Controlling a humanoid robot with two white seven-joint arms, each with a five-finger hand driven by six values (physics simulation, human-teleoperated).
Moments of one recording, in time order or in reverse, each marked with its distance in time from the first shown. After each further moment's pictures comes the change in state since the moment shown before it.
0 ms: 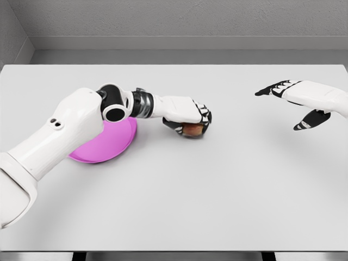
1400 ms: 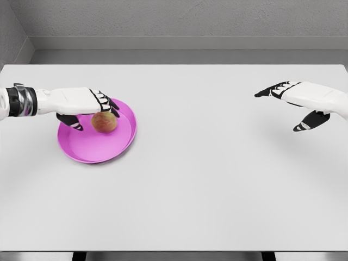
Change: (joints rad) left arm 0.046 0.629 0.009 -0.315 0.203 0.001 0.000; right arm 0.008 -0.001 0.003 0.000 0.000 0.000 0.000
